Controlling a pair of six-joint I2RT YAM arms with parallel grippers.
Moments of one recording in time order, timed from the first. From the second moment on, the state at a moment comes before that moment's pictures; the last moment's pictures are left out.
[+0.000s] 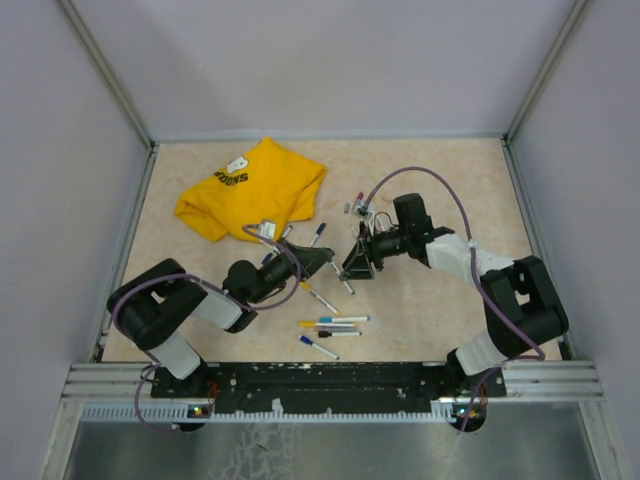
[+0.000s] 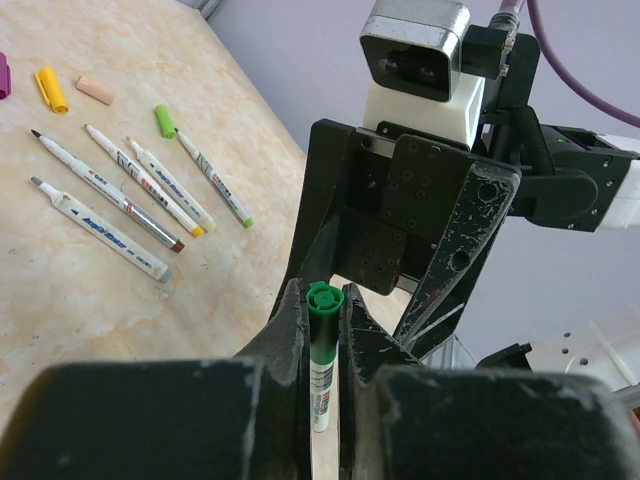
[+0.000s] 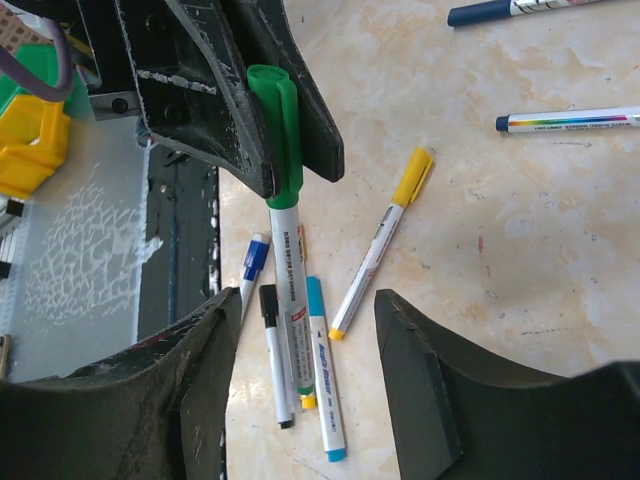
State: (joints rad) left arm -0.78 1.64 0.33 1.52 0.12 -0.85; right arm 0.40 1.50 0.81 -0.08 -1.13 -0.11
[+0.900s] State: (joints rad) left arm -0.78 1.64 0.33 1.52 0.14 -0.84; right arm 0.44 1.50 0.81 -0.02 -1.08 -0.07
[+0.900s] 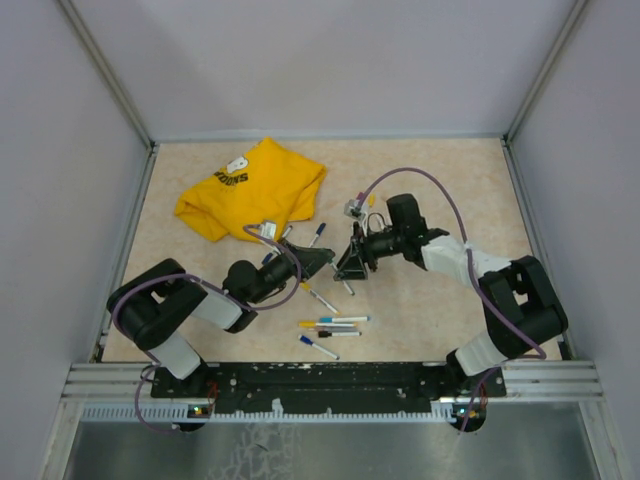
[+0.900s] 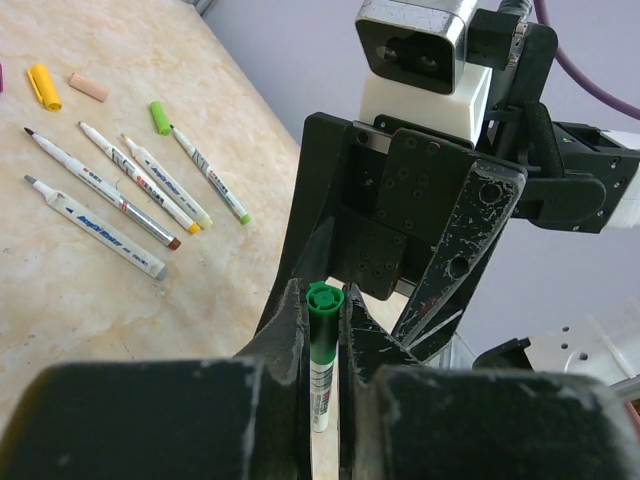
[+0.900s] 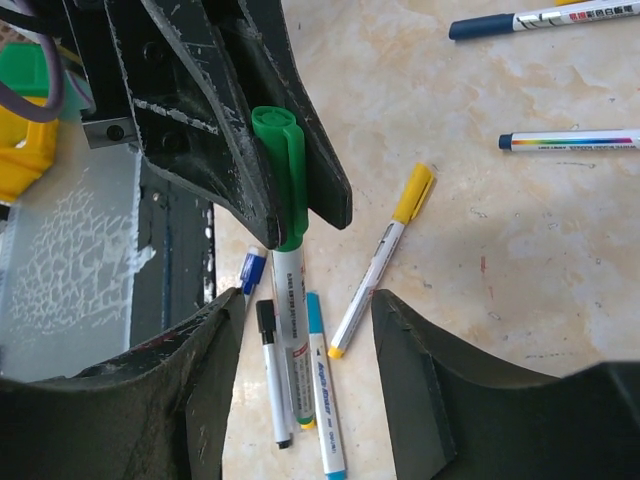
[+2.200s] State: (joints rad) left arm -0.36 1.24 0.31 1.21 0.30 -0.83; right arm 0.52 1.60 0.85 -0.02 -0.40 0.06
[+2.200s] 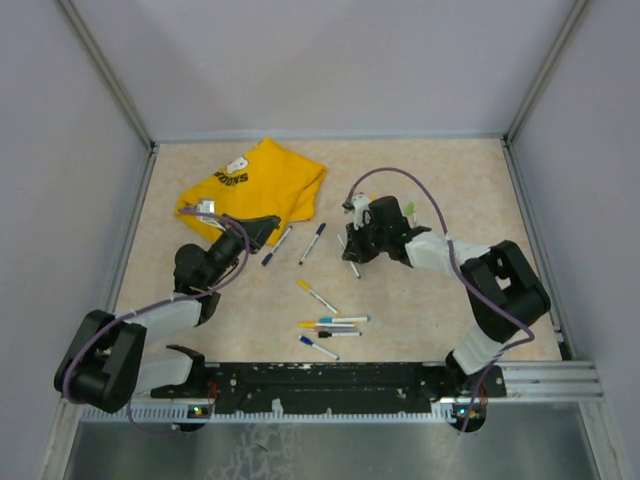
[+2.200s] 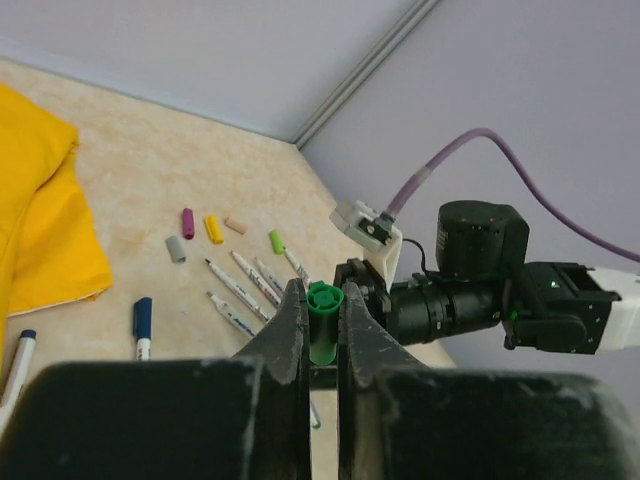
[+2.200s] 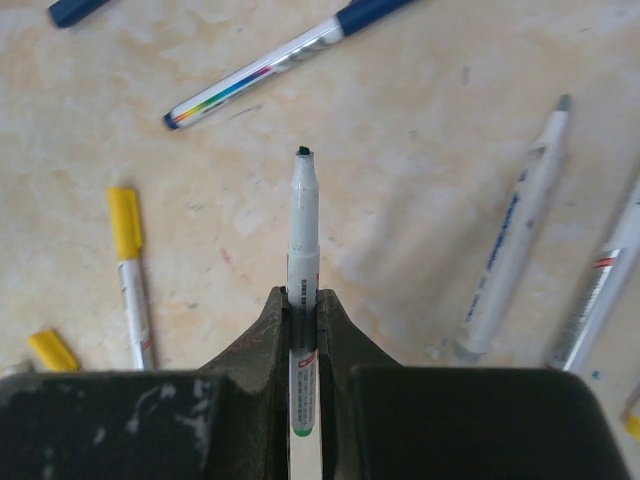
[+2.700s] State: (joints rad) left arm -0.36 1.01 0.22 0.94 0.26 -0.75; right arm 0.52 1.70 0.94 -0.03 -0.11 0.12
